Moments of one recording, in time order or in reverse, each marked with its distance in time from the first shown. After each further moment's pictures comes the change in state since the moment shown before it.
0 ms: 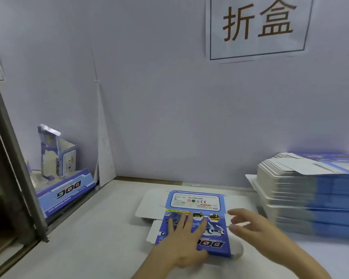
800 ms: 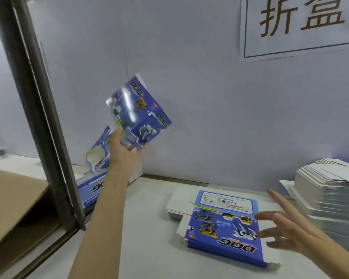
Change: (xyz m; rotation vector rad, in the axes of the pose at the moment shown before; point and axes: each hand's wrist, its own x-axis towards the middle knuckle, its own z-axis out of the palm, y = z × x) left_hand -0.094 -0.133 -0.179 -2.091 1.129 0.135; right_hand -0.013 -0.039 -0.007 0.510 -0.073 -0.116
